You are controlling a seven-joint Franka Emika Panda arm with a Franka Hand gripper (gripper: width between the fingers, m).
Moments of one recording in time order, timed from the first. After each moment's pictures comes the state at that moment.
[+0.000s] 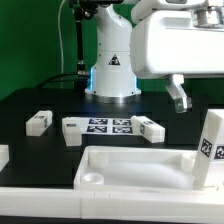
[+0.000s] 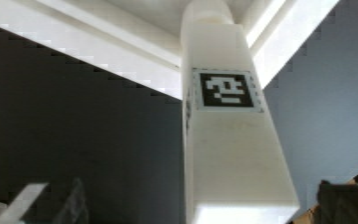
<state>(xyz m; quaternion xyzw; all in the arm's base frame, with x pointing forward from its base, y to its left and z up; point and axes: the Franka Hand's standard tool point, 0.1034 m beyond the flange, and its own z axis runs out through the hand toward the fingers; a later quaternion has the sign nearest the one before) 0.655 0.084 0.138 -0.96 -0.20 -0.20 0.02</state>
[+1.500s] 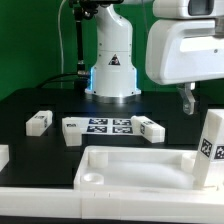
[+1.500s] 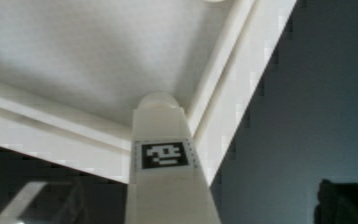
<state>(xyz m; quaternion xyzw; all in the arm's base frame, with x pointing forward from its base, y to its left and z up) 0.641 0.102 0.135 -0.99 -0.14 0.01 0.03</state>
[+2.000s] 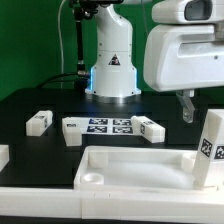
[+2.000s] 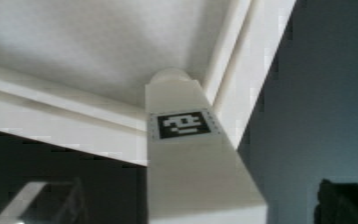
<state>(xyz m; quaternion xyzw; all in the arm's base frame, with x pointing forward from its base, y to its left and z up) 0.660 0.096 0.126 -0.99 -0.13 -0.01 0.02</state>
